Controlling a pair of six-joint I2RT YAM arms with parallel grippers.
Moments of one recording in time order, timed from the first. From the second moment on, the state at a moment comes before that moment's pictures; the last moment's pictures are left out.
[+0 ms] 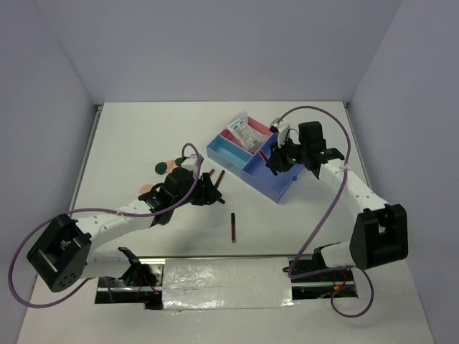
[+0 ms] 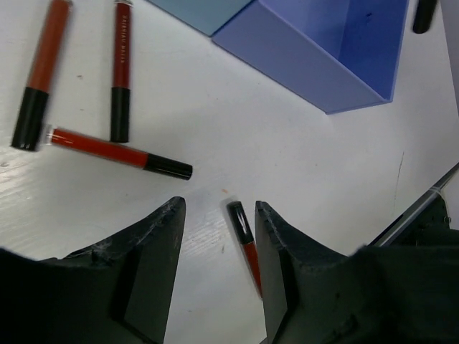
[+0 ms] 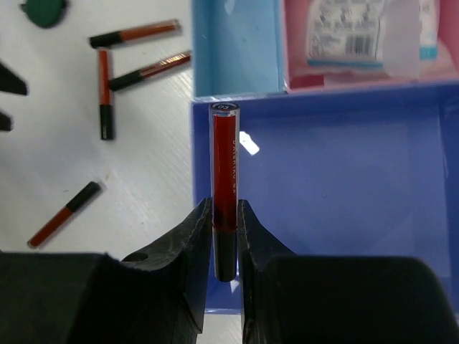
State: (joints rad) left arm -0.68 1.23 0.58 0.13 0.06 -0.66; right arm 0.22 1.33 0.99 -0.37 -0.58 -0.33
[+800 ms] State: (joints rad) left arm -0.95 1.47 0.82 -0.09 -0.13 -0.64; right arm 0.17 1.49 1.01 -0.38 -0.48 -0.18
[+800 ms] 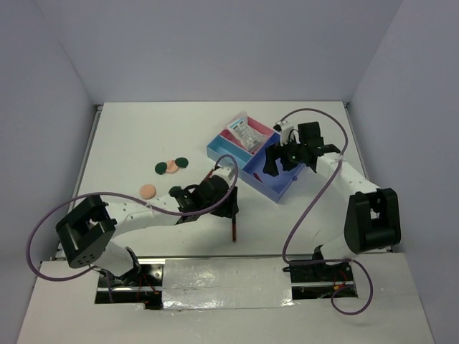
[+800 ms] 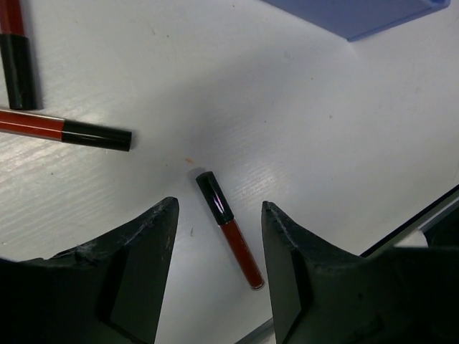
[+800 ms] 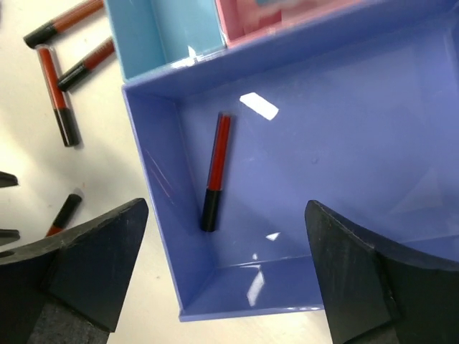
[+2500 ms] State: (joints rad) left arm -1.09 1.86 1.20 -0.51 -0.28 -0.76; right arm 0.02 1.23 0.91 -0.25 -0.70 -0.06
